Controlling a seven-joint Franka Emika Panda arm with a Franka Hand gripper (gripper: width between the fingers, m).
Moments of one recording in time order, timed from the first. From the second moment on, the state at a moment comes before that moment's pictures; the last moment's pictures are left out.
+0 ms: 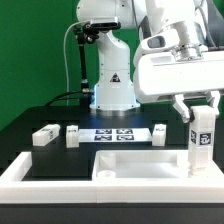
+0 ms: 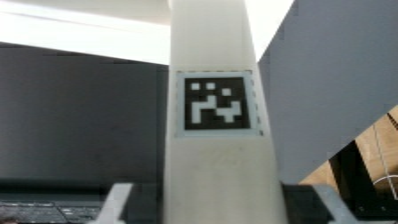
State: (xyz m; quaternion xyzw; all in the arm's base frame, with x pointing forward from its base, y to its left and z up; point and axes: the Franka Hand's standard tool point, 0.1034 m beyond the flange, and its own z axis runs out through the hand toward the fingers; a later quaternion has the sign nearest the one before) arm 0.657 0.100 0.126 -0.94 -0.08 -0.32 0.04
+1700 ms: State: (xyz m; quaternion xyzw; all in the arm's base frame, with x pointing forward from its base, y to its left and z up) arm 0.644 0.101 0.115 -0.94 -0.09 -0.33 0.03
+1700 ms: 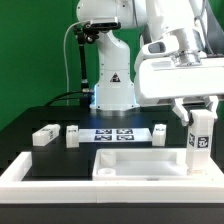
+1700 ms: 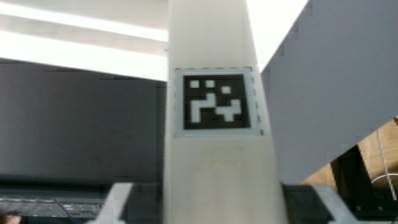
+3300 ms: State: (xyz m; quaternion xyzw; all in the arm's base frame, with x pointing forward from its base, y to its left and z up) arm 0.644 0.088 0.123 -0.96 -0.10 -0.27 0.03
